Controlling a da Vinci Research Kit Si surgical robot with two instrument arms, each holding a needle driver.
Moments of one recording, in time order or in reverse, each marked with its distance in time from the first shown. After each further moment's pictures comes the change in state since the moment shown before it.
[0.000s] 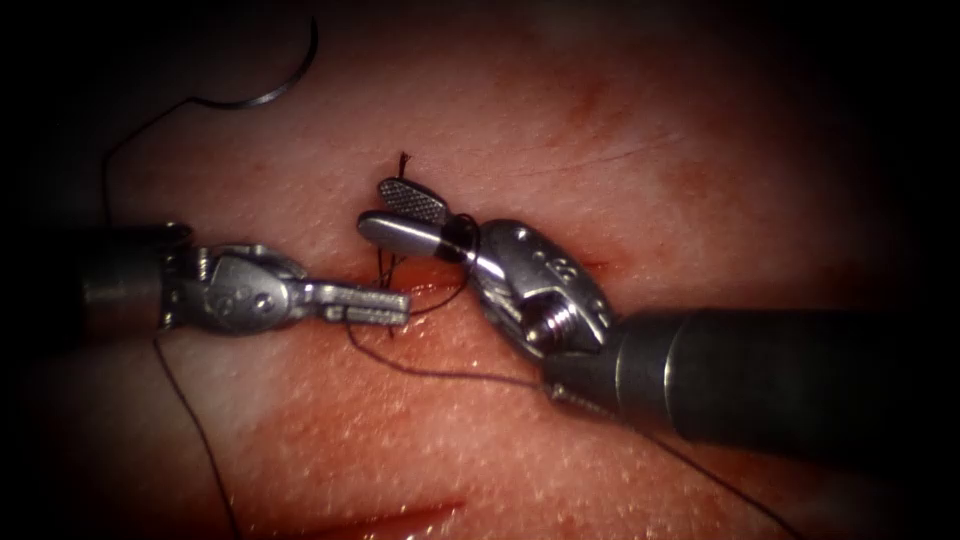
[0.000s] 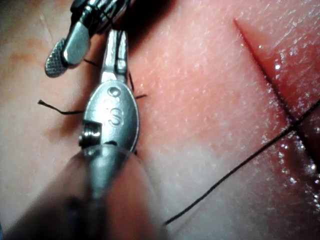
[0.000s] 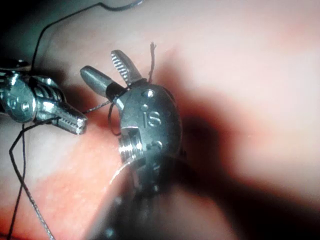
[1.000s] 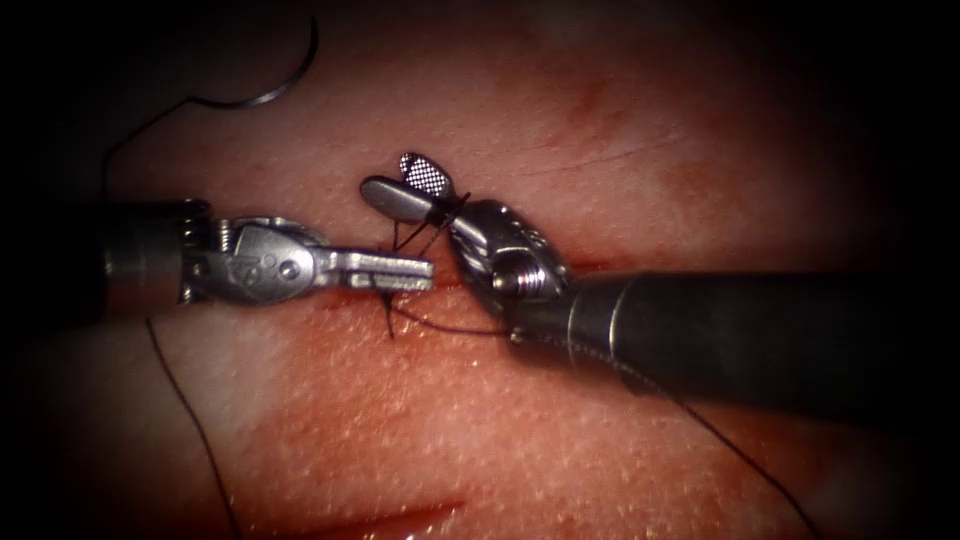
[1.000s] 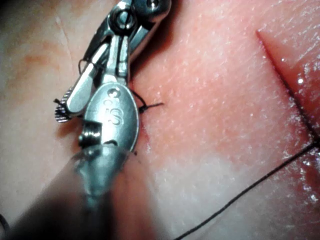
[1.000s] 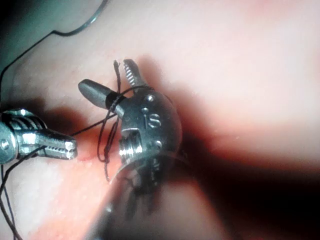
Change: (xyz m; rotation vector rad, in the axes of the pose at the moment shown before) right arm -0.004 0.004 0.004 -0.135 -0.038 0.187; left arm -0.001 -0.002 0.001 0.005 -0.051 -0.013
